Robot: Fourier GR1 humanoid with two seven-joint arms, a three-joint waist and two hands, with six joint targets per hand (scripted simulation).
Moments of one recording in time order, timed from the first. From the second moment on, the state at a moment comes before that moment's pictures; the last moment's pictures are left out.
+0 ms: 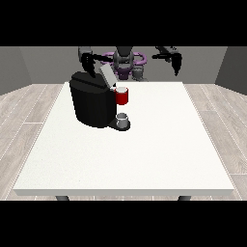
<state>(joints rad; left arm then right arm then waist) -0.25 0.05 0.18 -1.36 0.00 -0.23 -0.05 -0.50 -0.16 -0.08 -1.19 -0.04 0.06 -0.02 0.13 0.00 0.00</state>
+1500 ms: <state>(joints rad) -0.27 0.12 0.19 -1.33 0.03 -0.18 -0.10 -0.75 -0.12 -0.04 -1.03 0.07 0.05 -0.03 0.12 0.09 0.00</state>
